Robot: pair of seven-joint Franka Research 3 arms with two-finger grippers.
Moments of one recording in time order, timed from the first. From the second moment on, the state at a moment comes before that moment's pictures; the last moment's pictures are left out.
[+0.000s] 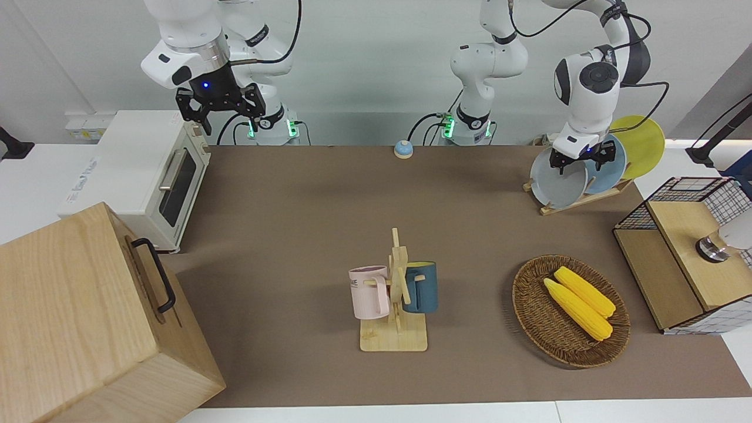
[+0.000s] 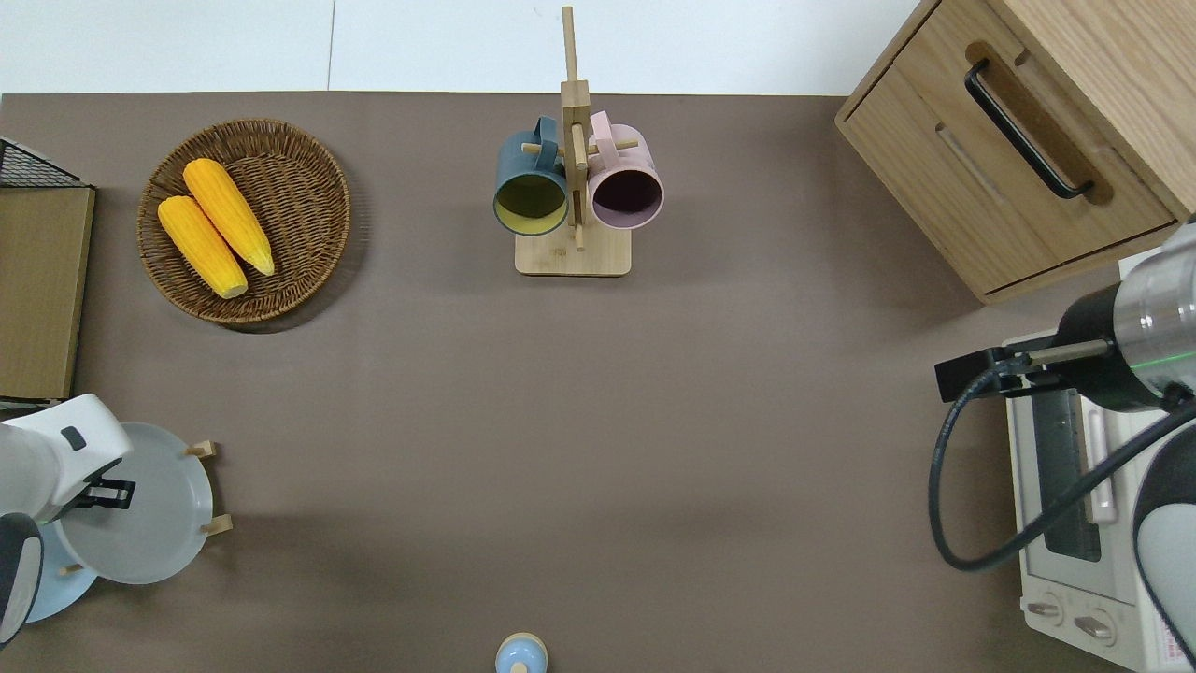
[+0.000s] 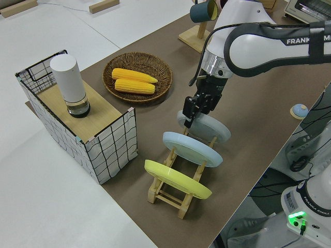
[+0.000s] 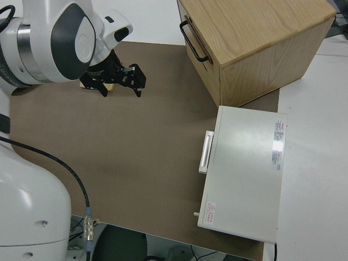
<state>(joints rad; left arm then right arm) 0.01 -0.24 0.16 -2.36 0.48 2.06 0.10 -0.05 -0.02 0.19 -1.50 0.00 1.42 0.06</state>
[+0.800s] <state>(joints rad) -0.01 -0.25 0.12 -2.34 0.46 2.01 0.04 -0.05 -0.02 0.19 -1.50 0.00 1.42 0.06</state>
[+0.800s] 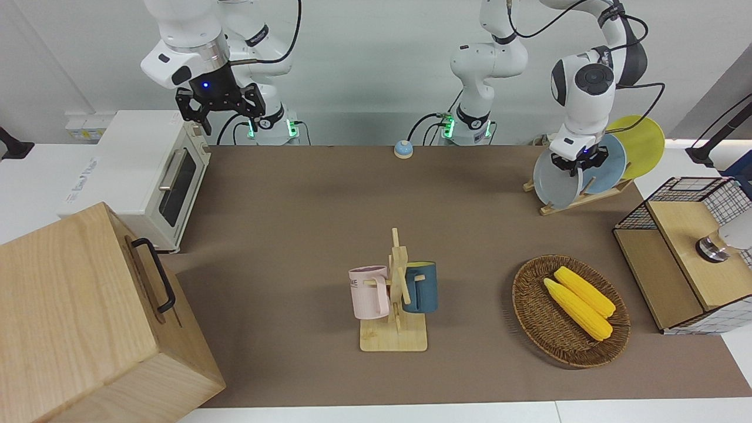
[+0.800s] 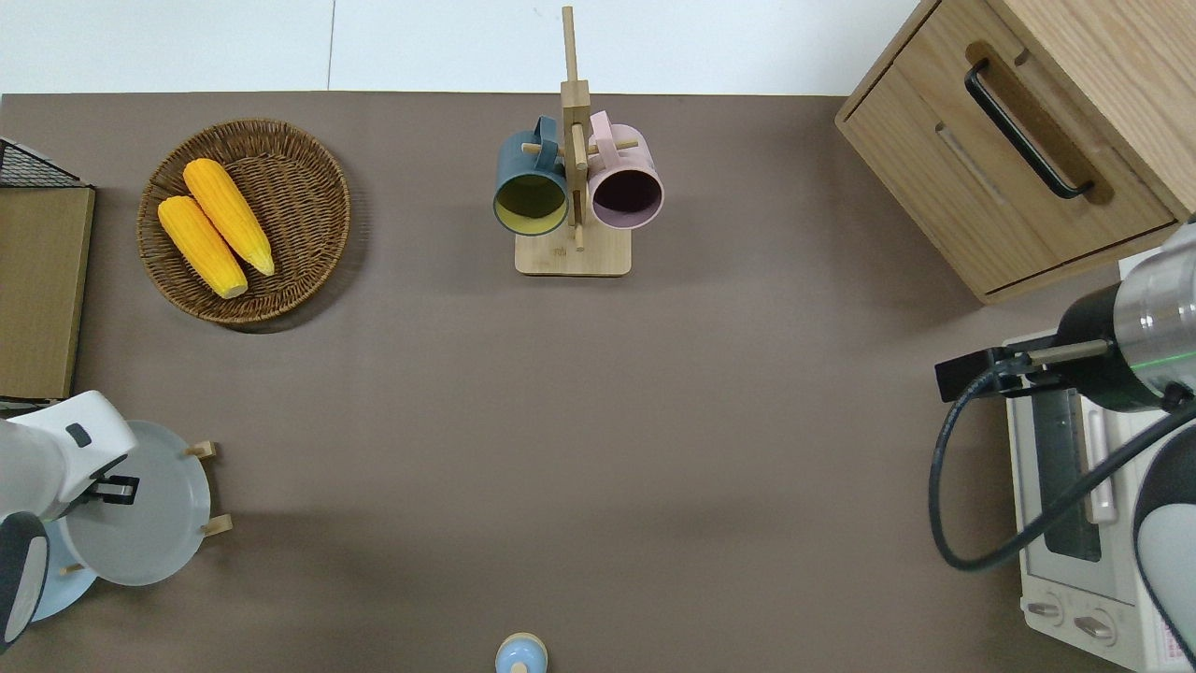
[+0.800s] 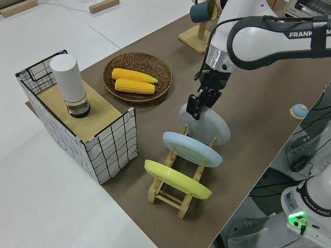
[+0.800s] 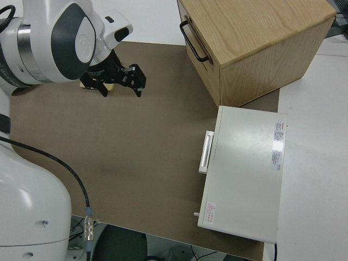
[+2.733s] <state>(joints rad) -0.01 -0.25 -0.01 -2.02 -0.09 1.59 0.03 -0.05 -0.02 0.19 -1.50 0.00 1.42 0.06</state>
